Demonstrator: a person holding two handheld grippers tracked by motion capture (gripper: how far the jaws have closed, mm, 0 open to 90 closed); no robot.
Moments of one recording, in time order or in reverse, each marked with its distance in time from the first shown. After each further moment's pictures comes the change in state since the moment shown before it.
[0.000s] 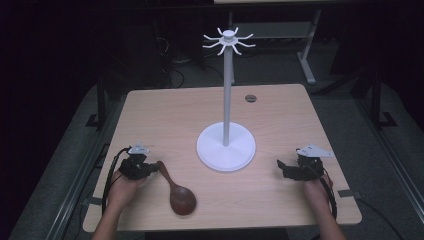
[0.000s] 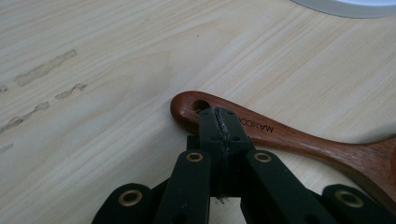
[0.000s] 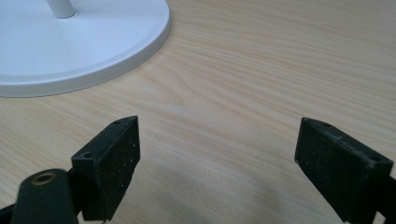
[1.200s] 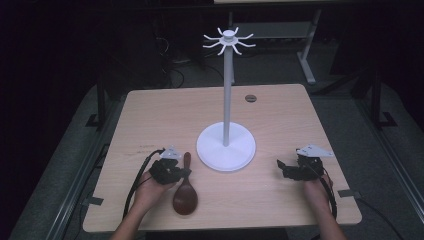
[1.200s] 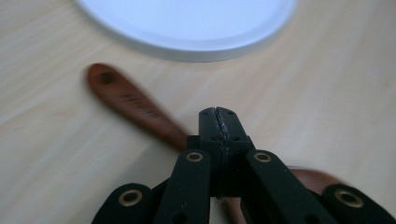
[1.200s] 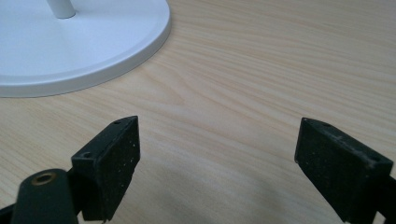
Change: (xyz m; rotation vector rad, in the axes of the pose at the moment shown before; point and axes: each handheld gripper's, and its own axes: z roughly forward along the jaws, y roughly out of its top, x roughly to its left) left arm -0.078 0.034 0.028 -0.012 -0.198 0.158; right arm 0.000 0.000 0.000 0.001 0.003 0.002
